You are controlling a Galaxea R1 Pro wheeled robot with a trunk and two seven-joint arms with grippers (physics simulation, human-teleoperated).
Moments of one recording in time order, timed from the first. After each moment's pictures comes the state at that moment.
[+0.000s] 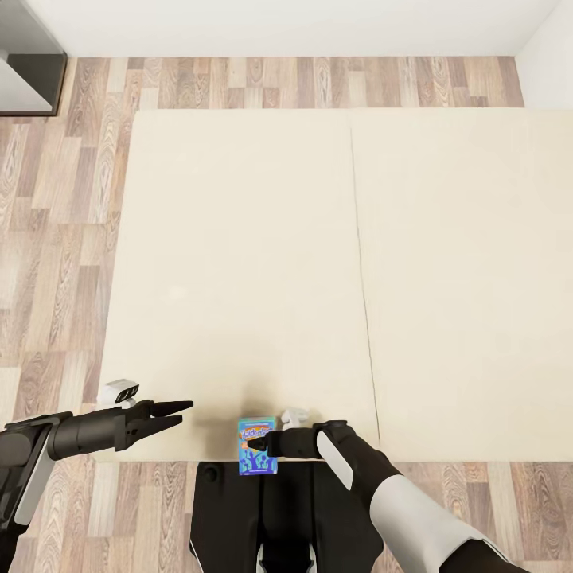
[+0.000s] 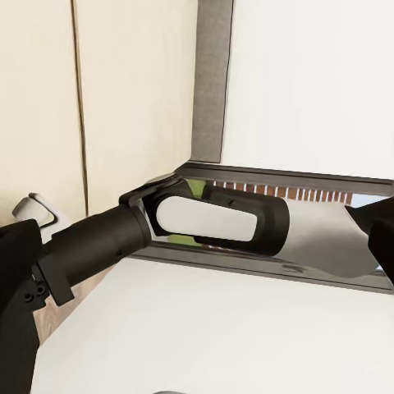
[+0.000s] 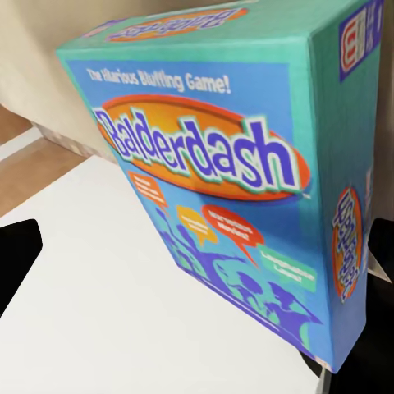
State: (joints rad) left arm -0.38 0.29 0.23 -1.47 0.22 0.91 -1.57; right arm -0.74 0.17 0.42 -0.52 -0.48 0.55 0.38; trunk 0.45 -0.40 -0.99
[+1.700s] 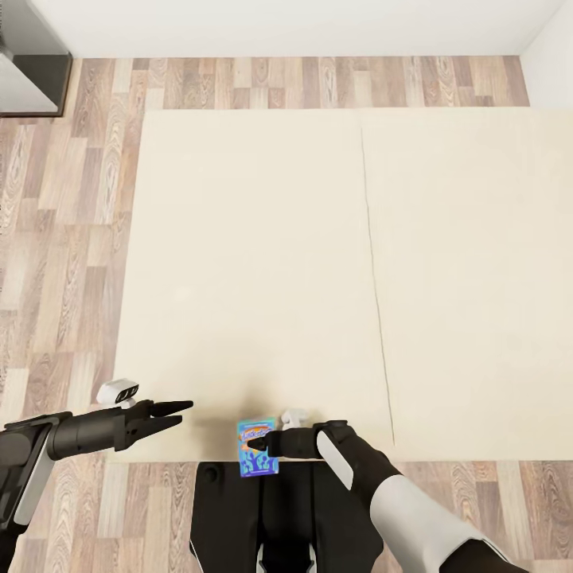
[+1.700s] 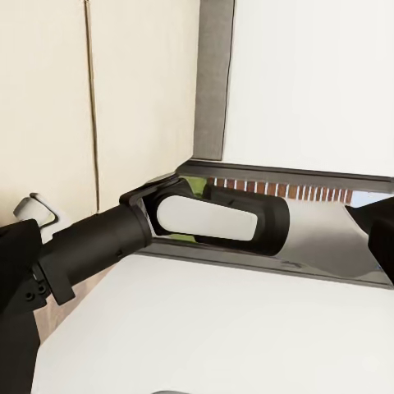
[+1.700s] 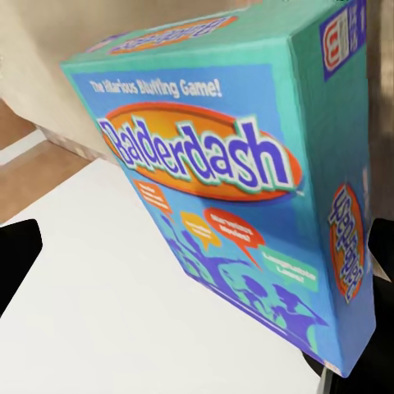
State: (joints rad) left arm -0.38 0.29 0.23 -1.47 0.22 0.91 -1.57; right arm -0.74 0.17 0.42 -0.52 -0.48 0.55 0.38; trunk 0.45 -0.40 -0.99
